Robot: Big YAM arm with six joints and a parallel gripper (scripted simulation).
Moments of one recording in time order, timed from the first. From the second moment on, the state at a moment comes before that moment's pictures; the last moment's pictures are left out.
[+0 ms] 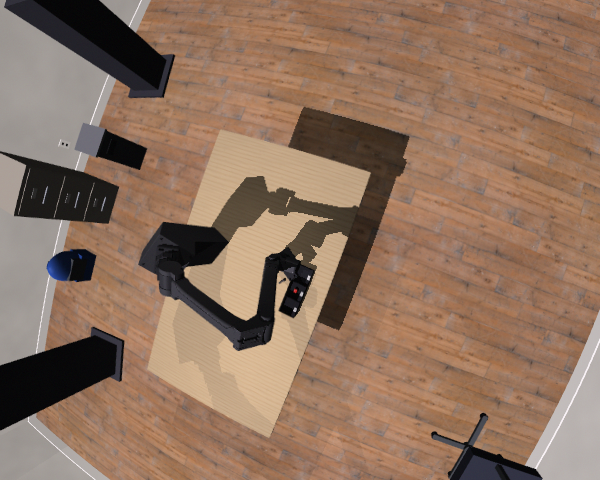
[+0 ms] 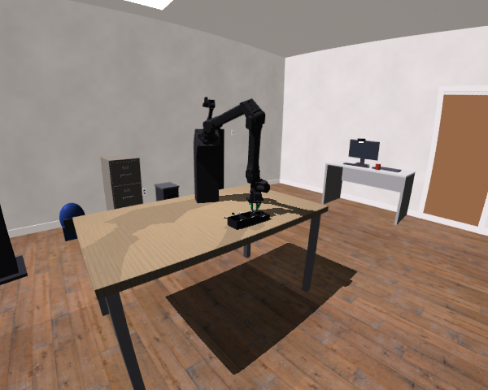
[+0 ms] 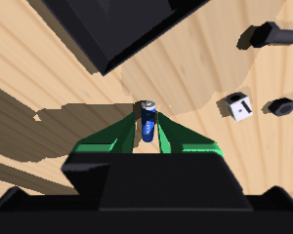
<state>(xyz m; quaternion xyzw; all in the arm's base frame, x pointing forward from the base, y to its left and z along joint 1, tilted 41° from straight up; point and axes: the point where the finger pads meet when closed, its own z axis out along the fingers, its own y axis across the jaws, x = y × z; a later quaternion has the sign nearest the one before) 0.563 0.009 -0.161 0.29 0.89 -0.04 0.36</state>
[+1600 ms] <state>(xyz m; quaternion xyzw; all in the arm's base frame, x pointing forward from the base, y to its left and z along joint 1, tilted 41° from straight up) 0.557 0.008 -0.164 0.29 0.89 -0.04 0.35</state>
